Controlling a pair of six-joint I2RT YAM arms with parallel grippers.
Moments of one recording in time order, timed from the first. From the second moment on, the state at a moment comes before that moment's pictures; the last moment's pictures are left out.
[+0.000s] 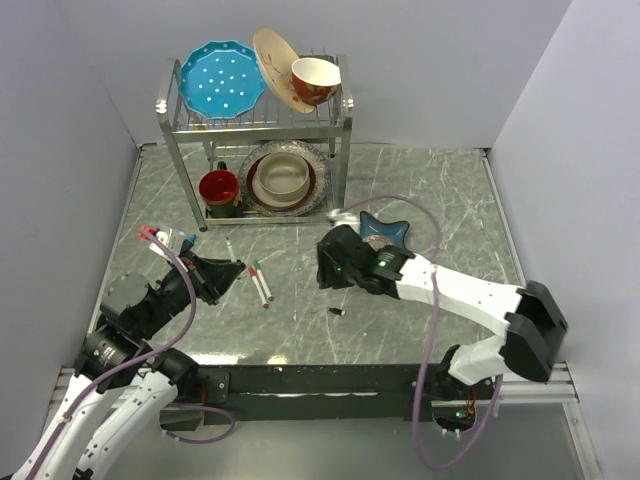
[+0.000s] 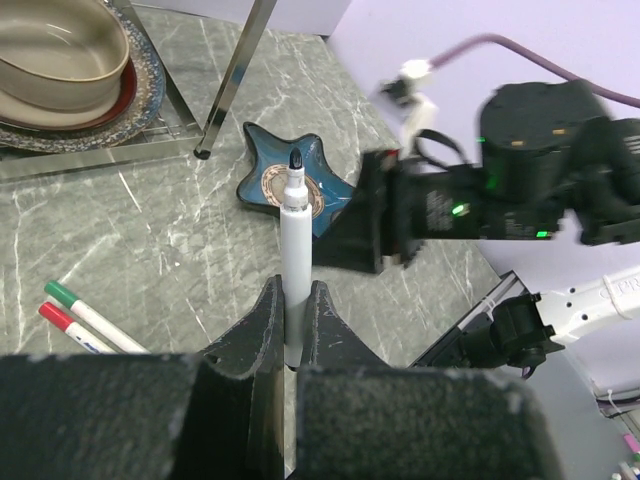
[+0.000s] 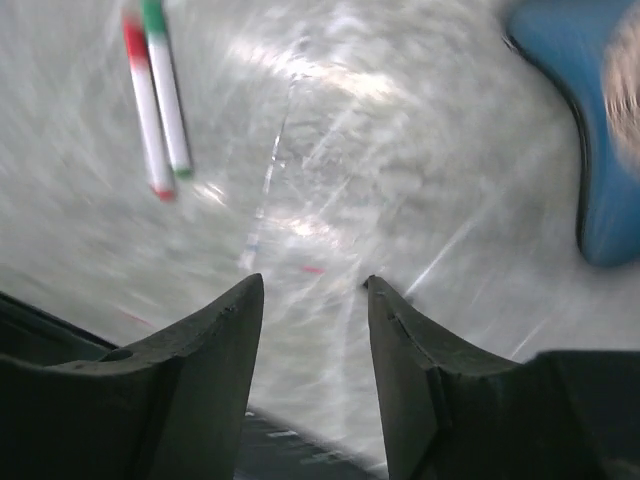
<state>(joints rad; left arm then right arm) -0.51 0.35 0.72 -0.41 0.19 -0.53 0.95 1.39 1.04 -0.51 0.24 0.66</state>
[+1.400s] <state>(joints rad) -0.51 0.34 0.72 -0.41 0.19 -0.53 0.84 1.62 0.96 -0.82 0.03 2.01</state>
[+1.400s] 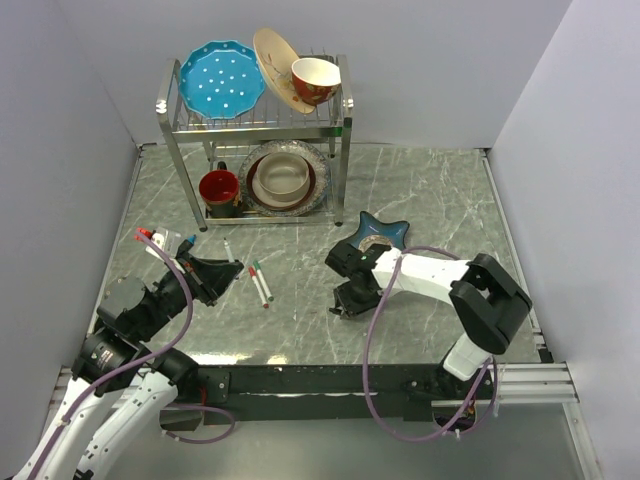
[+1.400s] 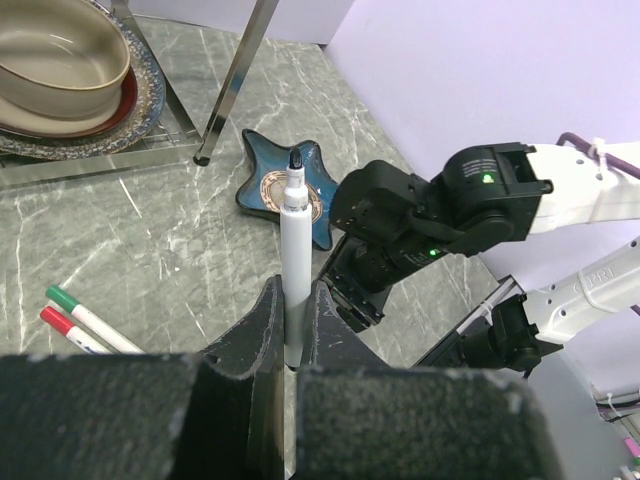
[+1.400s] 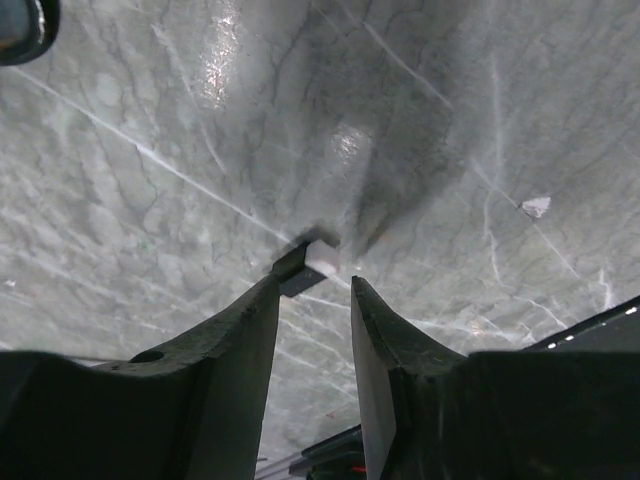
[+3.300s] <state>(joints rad) -0.51 0.61 0.72 -0.34 0.49 -0.54 0.89 0.93 0.88 -0.20 0.18 0.86</state>
